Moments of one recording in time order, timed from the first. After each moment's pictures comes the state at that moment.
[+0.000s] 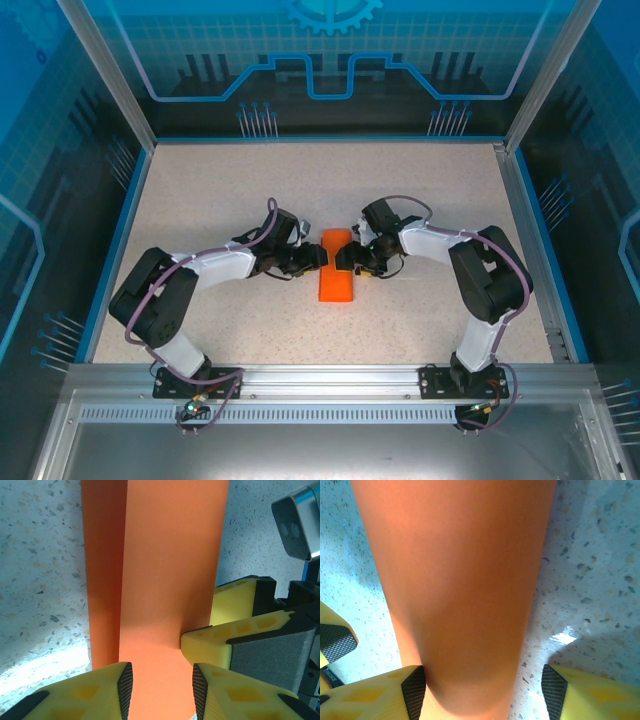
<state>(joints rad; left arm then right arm) -0.52 1.64 0.84 -0.09 0.47 -0.84 0.49 1.81 1.04 -0.46 -0.50 0.53</state>
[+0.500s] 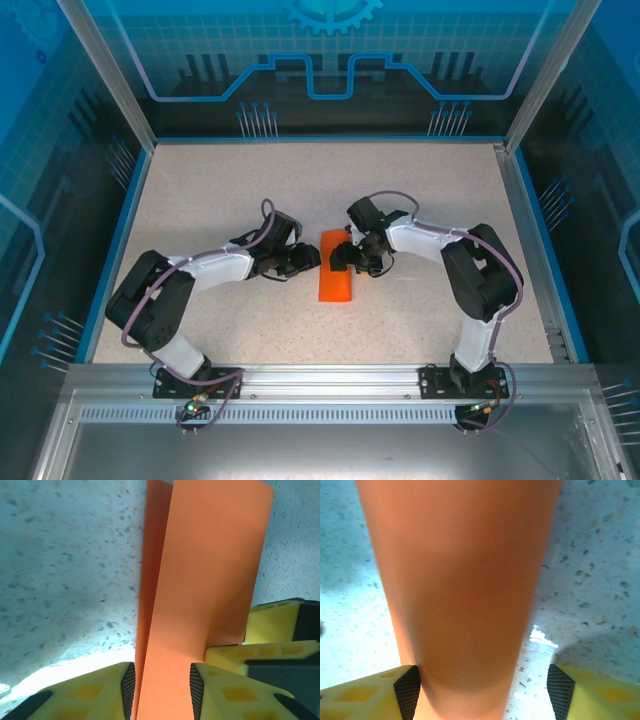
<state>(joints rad) -0.52 1.60 0.81 -0.13 0.32 -0.86 0.57 1.85 1.15 -0.61 -0.31 0.55</state>
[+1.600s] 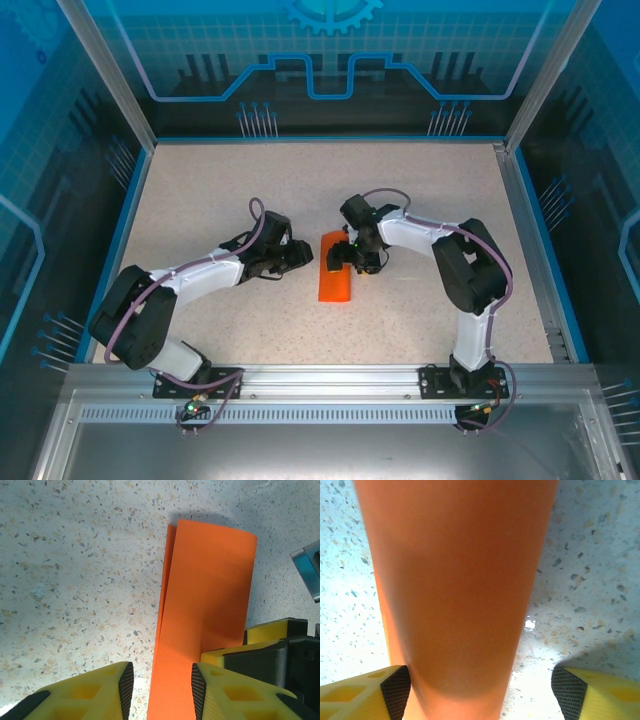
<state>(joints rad) -0.52 1.50 0.78 -0.16 0.19 -0.87 0.58 1.92 1.25 -0.72 -0.27 0.56</state>
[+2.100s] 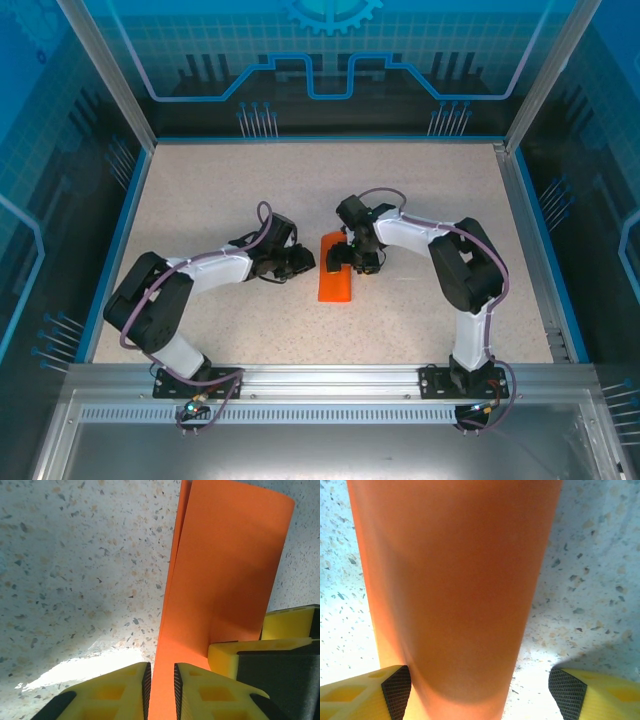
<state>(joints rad) -0.52 1.60 0.80 -0.15 0.29 -0.90 0.60 1.95 1.29 -0.76 -0.23 0.56</state>
